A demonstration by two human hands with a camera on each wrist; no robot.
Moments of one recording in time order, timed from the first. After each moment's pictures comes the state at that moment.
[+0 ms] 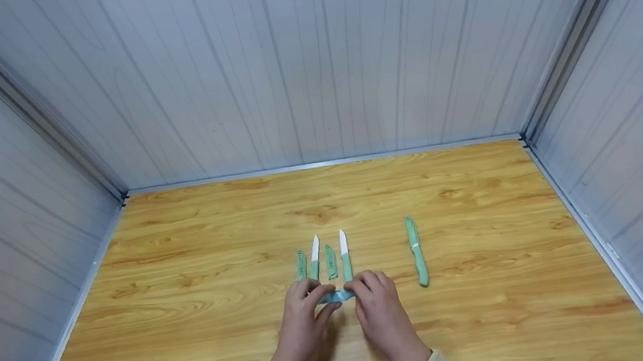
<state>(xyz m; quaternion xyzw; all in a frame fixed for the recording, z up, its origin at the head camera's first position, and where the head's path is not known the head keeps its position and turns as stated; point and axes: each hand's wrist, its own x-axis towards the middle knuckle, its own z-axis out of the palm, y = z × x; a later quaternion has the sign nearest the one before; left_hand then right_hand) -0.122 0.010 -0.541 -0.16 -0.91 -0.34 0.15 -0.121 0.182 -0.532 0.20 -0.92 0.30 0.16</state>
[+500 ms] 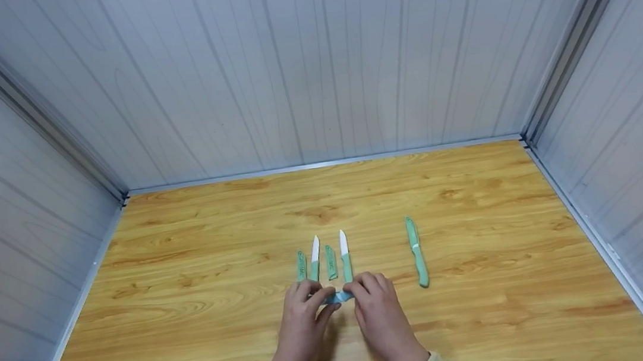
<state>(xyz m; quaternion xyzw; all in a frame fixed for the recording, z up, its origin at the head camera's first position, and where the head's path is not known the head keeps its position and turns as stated) -0.120 0.009 -0.543 -0.19 -0.91 -0.30 0.21 -0.121 0.178 -0.538 0.22 -0.91 0.29 0.21</state>
